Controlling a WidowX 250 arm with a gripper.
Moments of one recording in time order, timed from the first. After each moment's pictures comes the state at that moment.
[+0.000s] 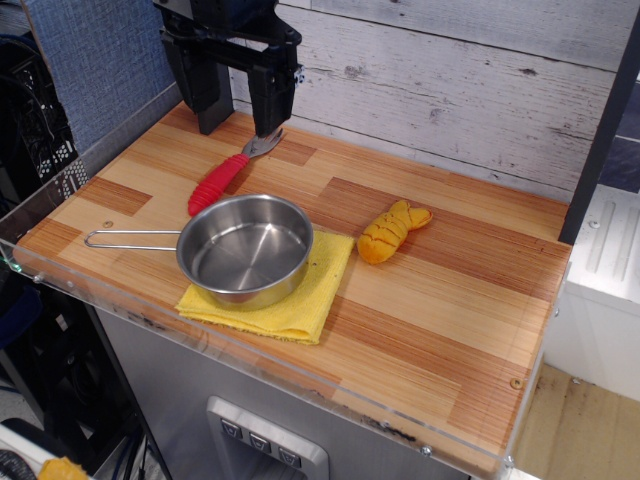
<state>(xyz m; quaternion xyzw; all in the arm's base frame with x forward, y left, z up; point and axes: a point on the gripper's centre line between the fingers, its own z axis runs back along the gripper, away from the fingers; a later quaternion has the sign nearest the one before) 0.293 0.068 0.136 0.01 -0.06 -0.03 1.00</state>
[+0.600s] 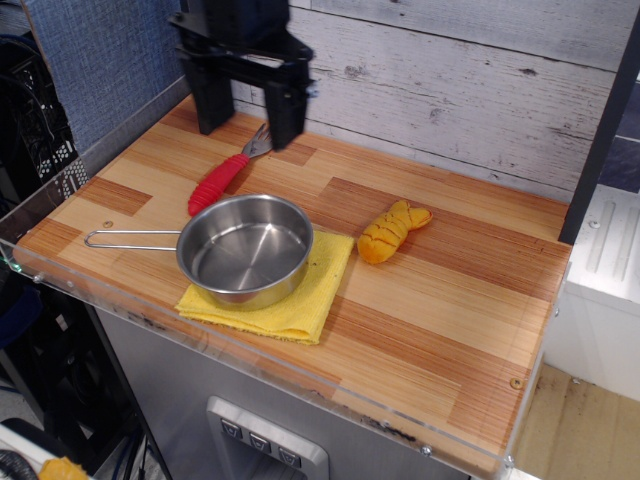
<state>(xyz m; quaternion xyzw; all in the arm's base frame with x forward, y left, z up) 0.300 0.051 0.123 -0.01 -0.06 -0.05 1.00</state>
